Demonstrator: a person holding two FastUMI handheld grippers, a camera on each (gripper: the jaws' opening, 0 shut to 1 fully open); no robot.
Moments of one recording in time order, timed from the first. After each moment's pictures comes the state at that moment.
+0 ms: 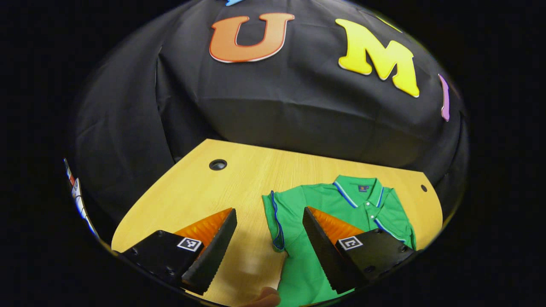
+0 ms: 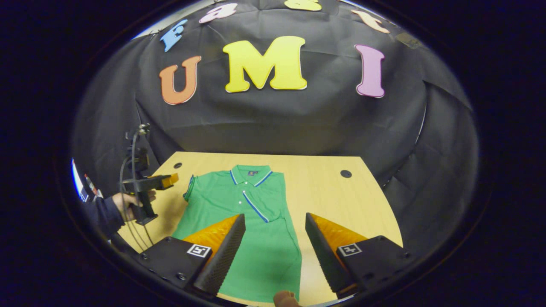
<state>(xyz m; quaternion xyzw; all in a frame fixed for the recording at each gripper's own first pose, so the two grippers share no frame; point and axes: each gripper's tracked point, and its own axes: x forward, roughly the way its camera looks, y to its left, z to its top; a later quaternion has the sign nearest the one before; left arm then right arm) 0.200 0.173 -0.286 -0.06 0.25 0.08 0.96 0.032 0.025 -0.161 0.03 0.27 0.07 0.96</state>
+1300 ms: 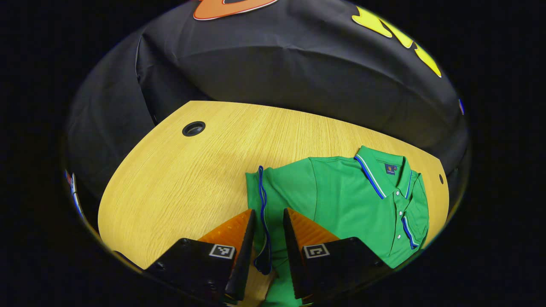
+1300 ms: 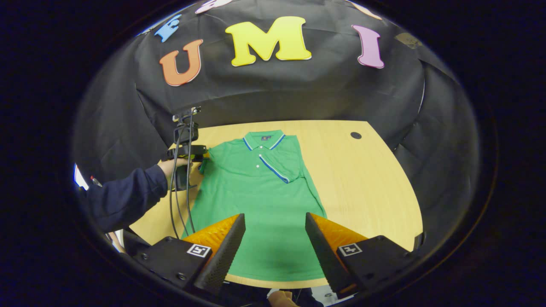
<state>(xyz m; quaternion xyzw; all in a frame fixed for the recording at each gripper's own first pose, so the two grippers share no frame) 0.248 0.159 -0.357 -0.07 0.36 0.08 0.93 -0.029 0.065 -0.225 0.04 0.36 0.08 0.93</state>
